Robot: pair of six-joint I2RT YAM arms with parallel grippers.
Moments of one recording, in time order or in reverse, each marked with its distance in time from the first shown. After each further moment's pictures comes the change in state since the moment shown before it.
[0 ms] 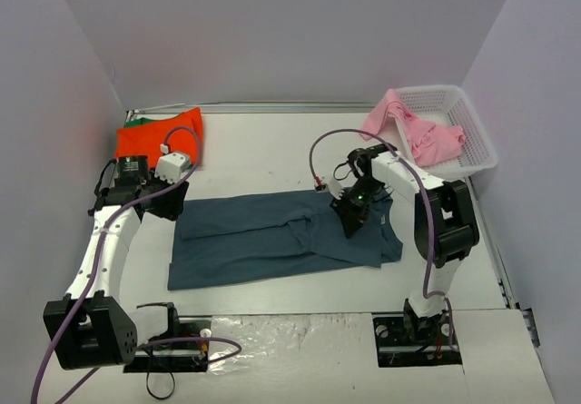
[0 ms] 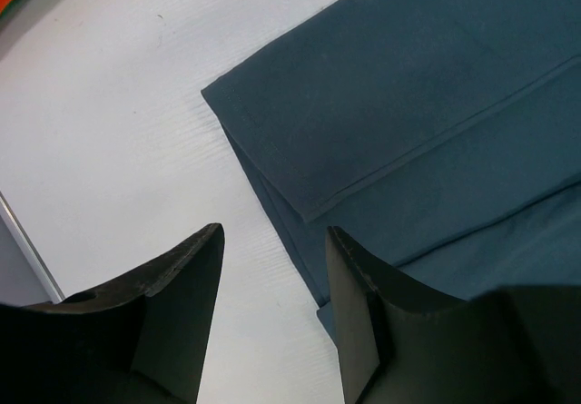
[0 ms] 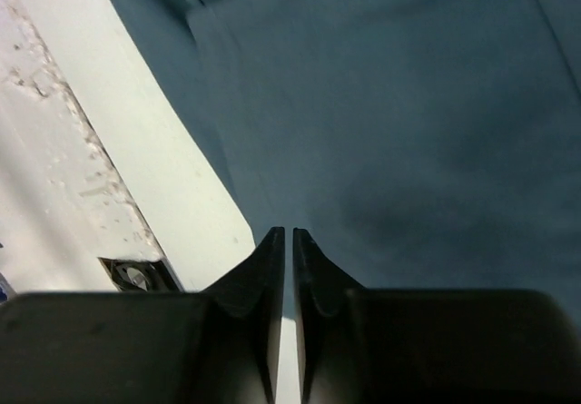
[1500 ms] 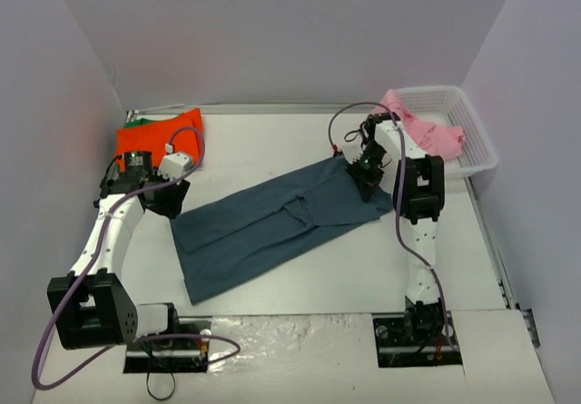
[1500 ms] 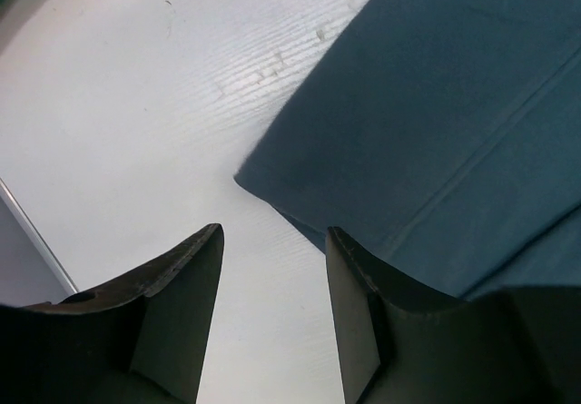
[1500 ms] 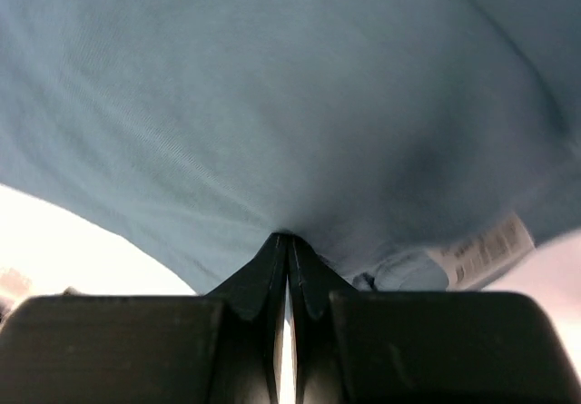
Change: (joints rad) left arm 0.000 0.096 0.021 0.005 -0.040 0.051; right arm -0.222 0.534 0.666 -0.198 0.277 0.130
